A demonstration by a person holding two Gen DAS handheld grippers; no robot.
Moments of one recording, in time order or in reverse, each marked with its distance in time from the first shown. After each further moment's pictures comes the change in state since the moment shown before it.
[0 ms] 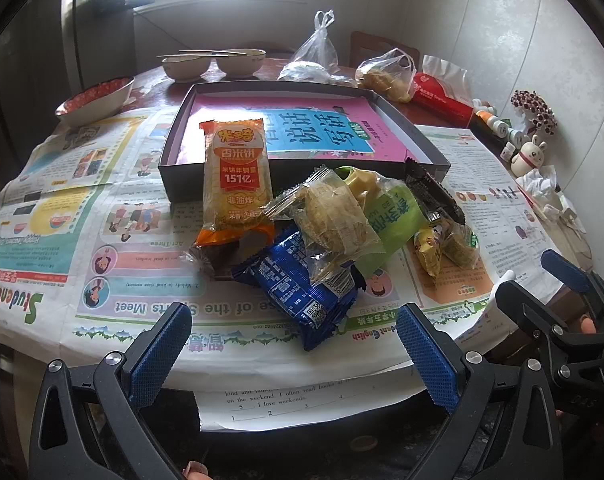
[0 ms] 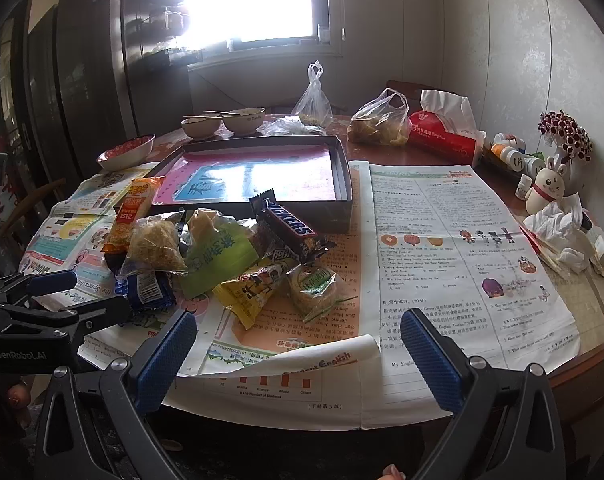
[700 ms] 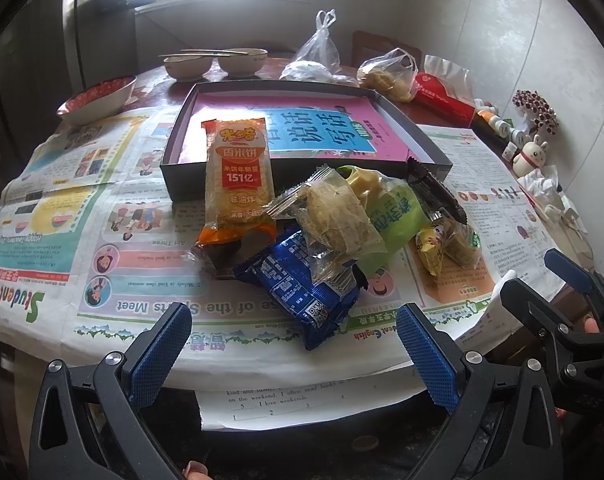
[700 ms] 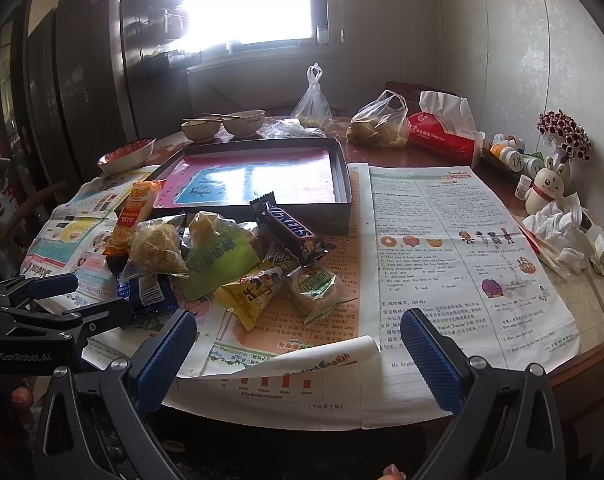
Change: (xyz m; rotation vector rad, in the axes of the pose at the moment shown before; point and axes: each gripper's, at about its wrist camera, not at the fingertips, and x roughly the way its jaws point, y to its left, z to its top) left arm 0.000 0.005 0.001 -0.002 0.001 0.000; right arm -0.002 0.001 0.000 0.006 -0.008 0.000
